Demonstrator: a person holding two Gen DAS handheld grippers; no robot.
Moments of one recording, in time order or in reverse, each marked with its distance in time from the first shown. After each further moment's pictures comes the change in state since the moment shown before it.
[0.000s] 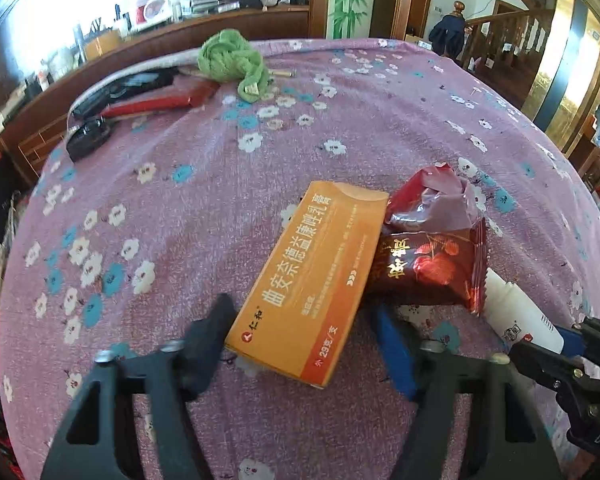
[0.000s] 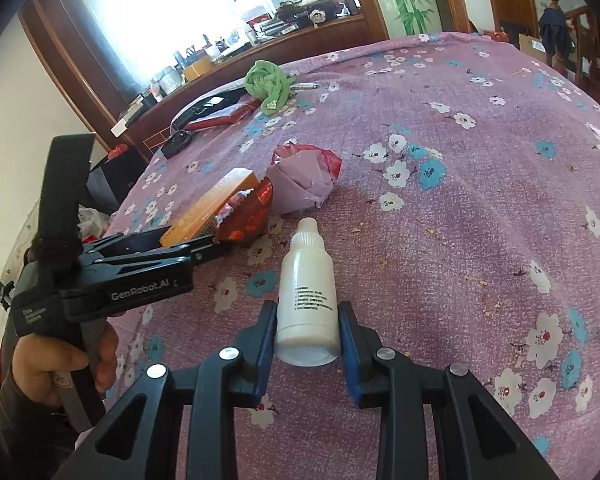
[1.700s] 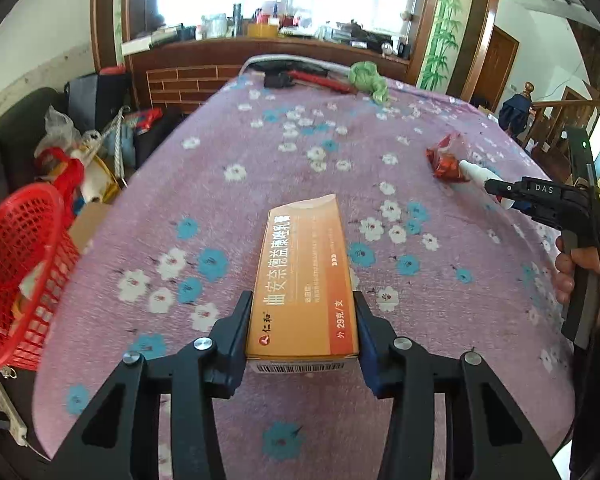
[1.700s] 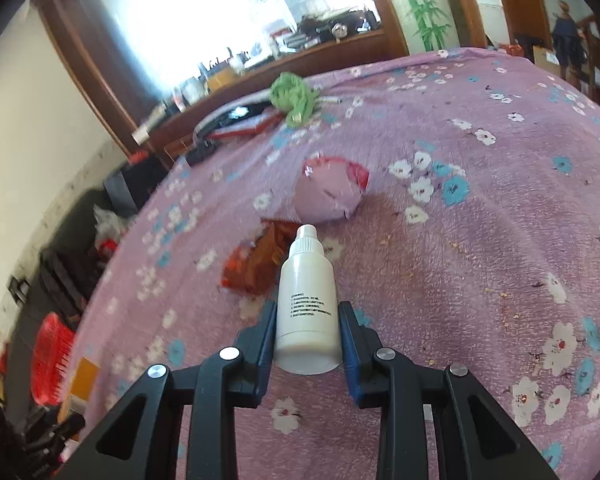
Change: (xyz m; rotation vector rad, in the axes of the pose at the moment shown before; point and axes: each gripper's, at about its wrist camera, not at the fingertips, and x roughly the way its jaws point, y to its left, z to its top) left arm -0.179 0.055 -0.223 -0.333 -0.151 0.129; right arm -0.009 0.006 -0.002 -0.018 -0.066 0.090
